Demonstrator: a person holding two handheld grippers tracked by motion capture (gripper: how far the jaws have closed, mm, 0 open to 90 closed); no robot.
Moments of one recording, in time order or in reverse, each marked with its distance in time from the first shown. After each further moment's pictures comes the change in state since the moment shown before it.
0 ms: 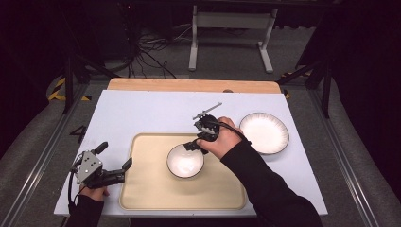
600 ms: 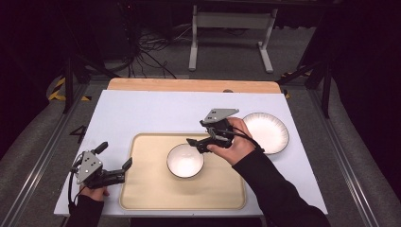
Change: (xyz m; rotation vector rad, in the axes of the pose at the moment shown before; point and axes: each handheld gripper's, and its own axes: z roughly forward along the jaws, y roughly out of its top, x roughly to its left) left arm 0.000 0.000 0.000 -0.001 0.000 0.001; right arm 0.005 -0.018 -0.038 -0.341 -0.042 -0.288
